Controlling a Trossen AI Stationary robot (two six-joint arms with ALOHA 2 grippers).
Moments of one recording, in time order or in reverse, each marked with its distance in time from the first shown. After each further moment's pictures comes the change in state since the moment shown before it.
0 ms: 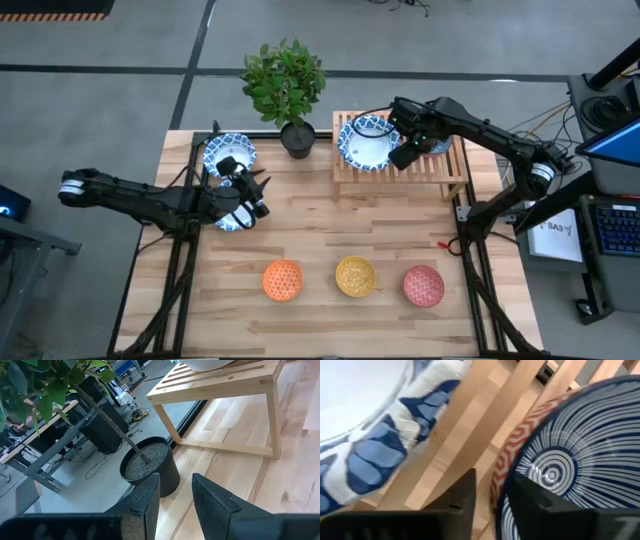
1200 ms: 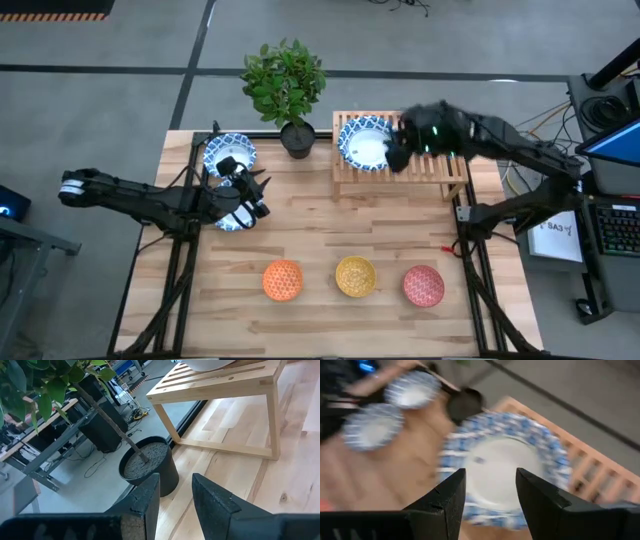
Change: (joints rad) left arm 0.000 0.002 0.001 -0.001 0.000 -0.021; right arm 0.343 -0.261 0.075 0.406 0.063 0.051
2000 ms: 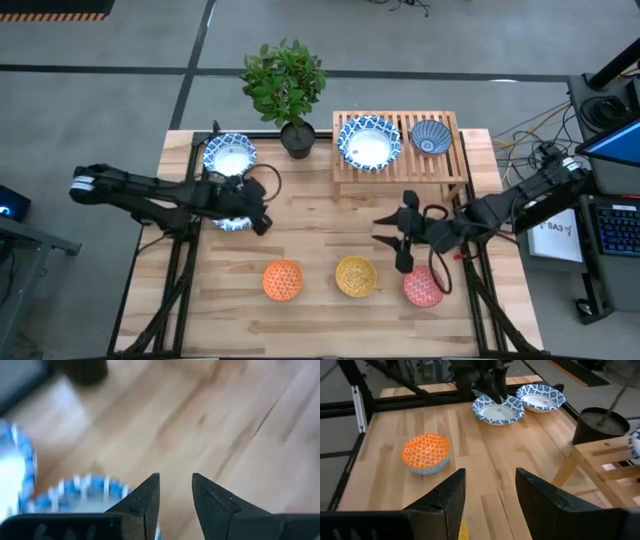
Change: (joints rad) left arm -0.001 0.200 0.270 -0.668 0.433 -0.761; right arm 0.752 -0.120 -0.546 0.579 0.305 -0.014
